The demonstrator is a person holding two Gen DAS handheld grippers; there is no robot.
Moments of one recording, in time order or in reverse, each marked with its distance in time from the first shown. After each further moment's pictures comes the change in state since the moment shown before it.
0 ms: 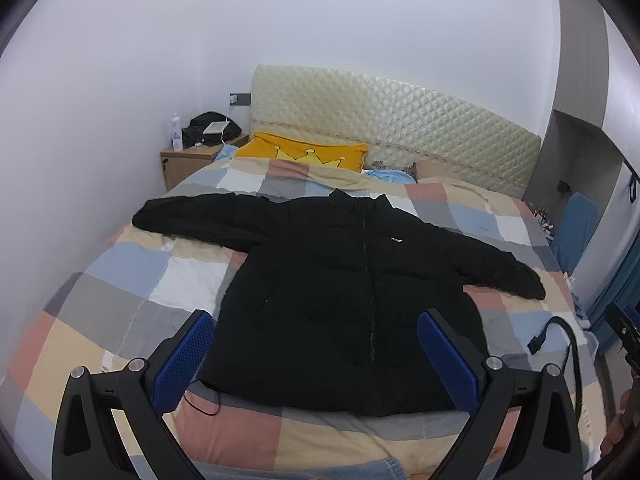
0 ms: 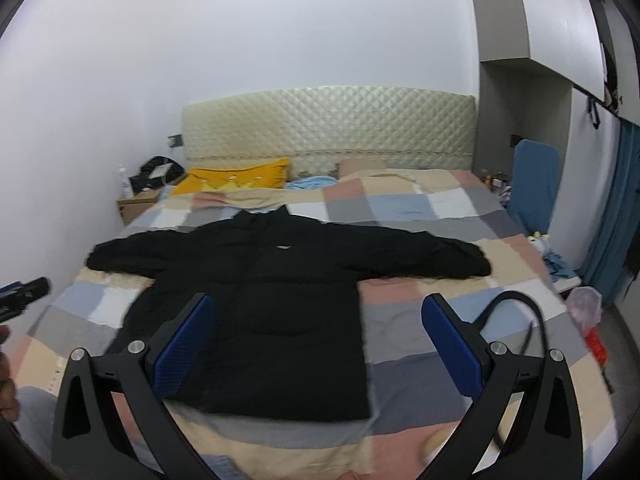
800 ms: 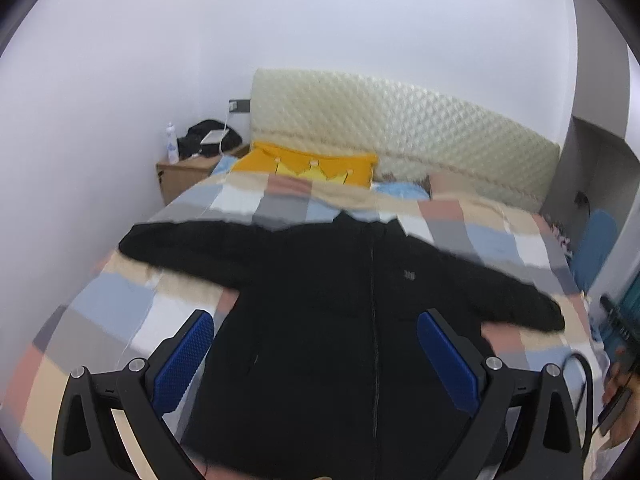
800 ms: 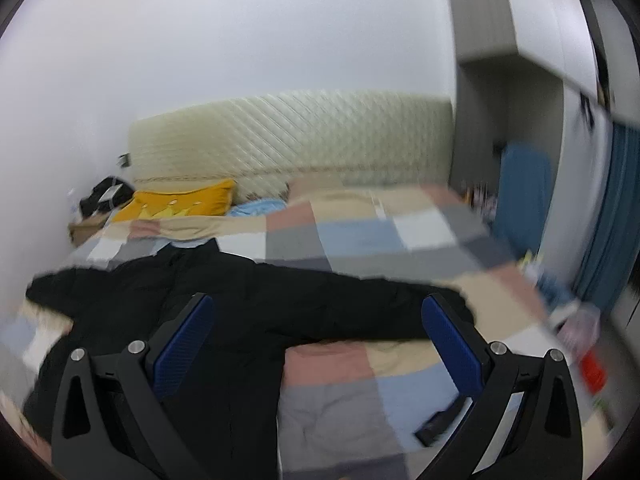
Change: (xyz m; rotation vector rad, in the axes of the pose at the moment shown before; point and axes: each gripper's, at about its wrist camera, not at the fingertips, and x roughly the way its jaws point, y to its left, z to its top) left arm 0.107 -0.013 0.090 0.006 -0.033 0.021; right arm 0.189 -0.129 0.058 0.067 -0.046 -0.078
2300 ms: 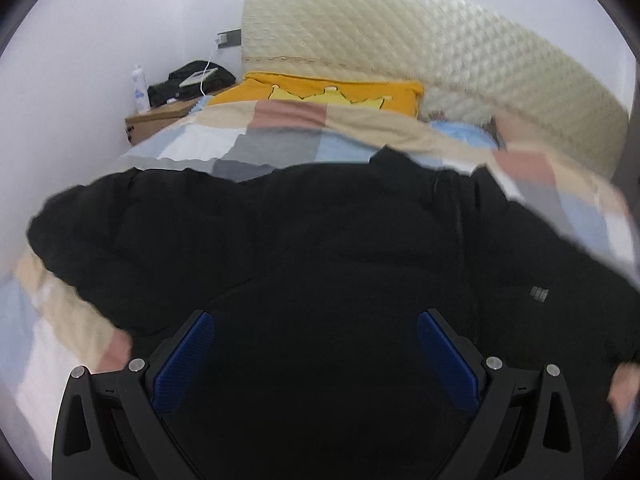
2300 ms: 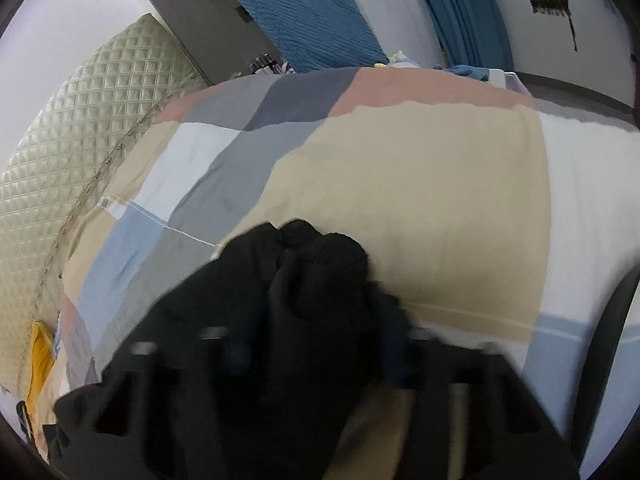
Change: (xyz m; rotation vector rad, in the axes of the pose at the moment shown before) left arm 0.387 0.003 -0.018 0.026 0.155 0.126; right arm 0.325 -0.294 -0.102 0.797 0.133 -0.428
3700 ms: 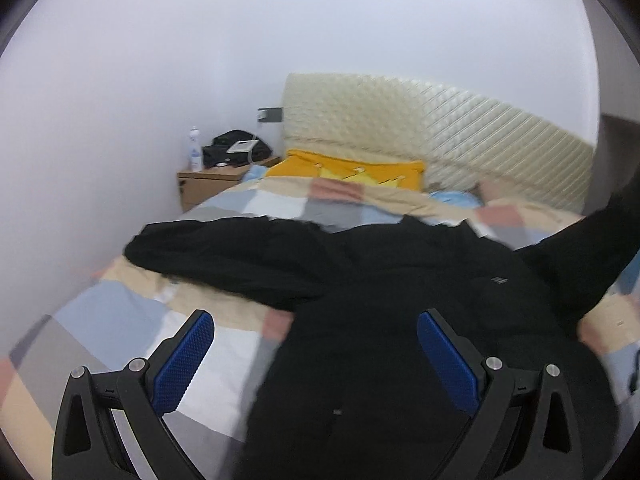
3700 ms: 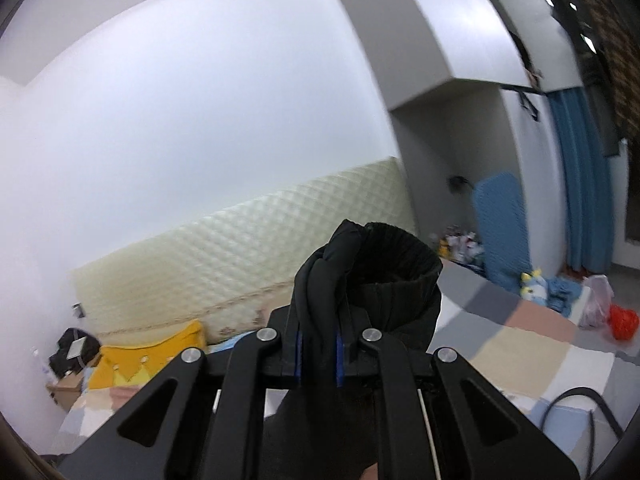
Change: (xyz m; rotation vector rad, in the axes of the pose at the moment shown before) left arm -0.214 0.143 -0.085 -0.018 -0.260 -0.009; right arm -0.409 0.281 -0.046 -0.435 -0.431 0.429
